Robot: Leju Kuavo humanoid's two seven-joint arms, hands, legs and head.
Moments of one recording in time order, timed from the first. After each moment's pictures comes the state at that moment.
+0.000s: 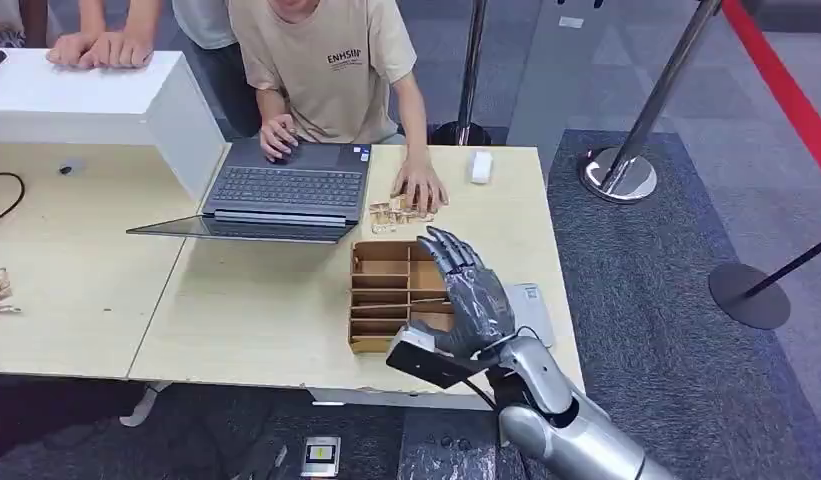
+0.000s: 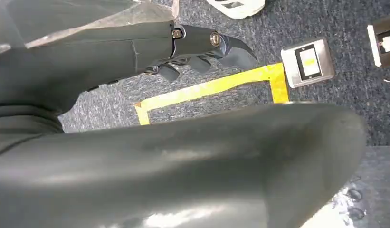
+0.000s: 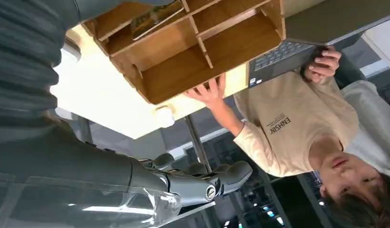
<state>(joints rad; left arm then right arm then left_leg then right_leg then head) -0.16 0.03 -0.91 -0.21 0.48 0.31 -0.11 -0.40 -0.25 0.65 -1.33 0.98 -0.36 0.01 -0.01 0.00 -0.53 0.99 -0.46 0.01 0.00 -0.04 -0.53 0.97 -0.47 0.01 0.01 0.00</state>
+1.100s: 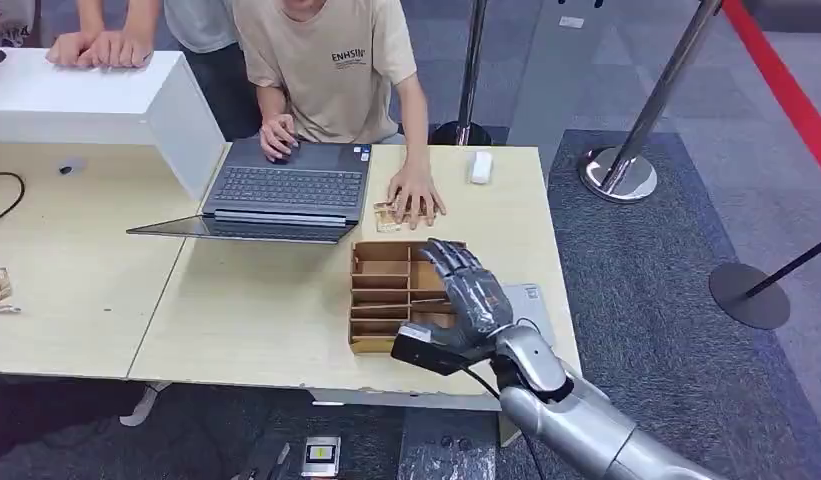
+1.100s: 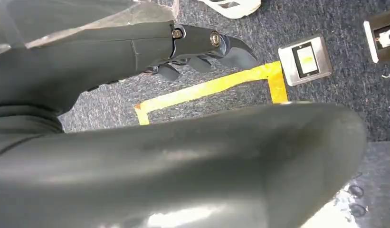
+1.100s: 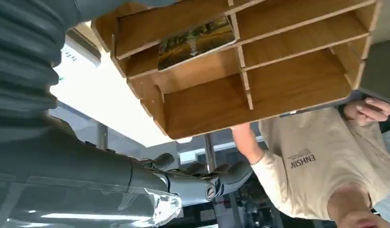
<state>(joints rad) -0.16 0.03 -0.91 -0.21 0.46 0.29 -0.10 -0.49 -0.25 0.73 -1.08 0.96 -0.35 -0.02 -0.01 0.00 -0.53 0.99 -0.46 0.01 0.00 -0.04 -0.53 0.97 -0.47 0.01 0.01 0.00</state>
